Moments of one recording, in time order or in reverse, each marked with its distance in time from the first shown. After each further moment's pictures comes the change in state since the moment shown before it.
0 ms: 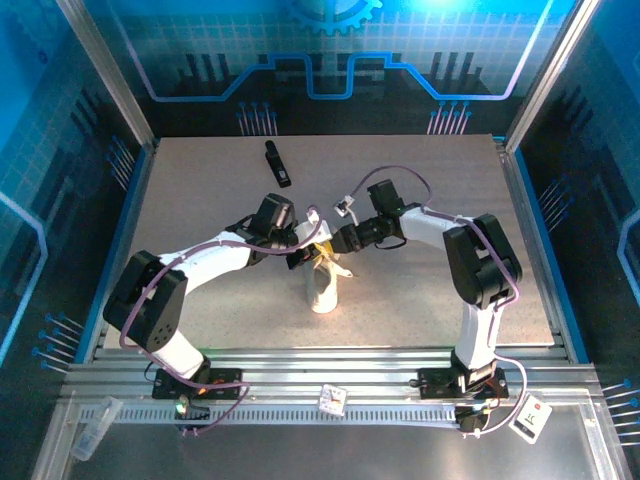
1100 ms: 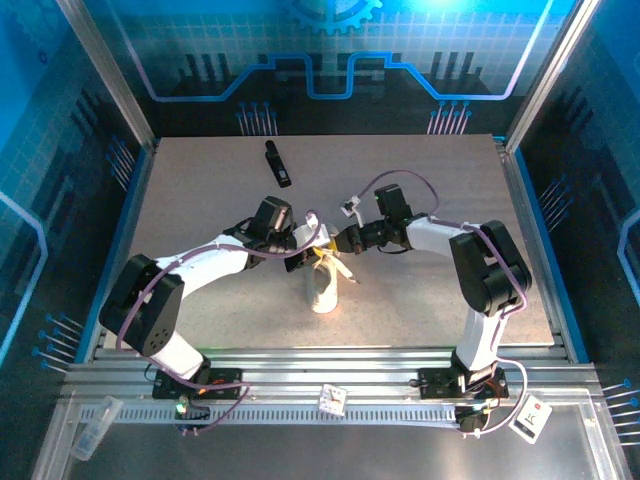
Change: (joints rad) left arm -0.003 -0.030 -0.035 0.008 -0.008 0.031; right arm -0.012 -0.077 -0.138 0.230 0.076 0.114
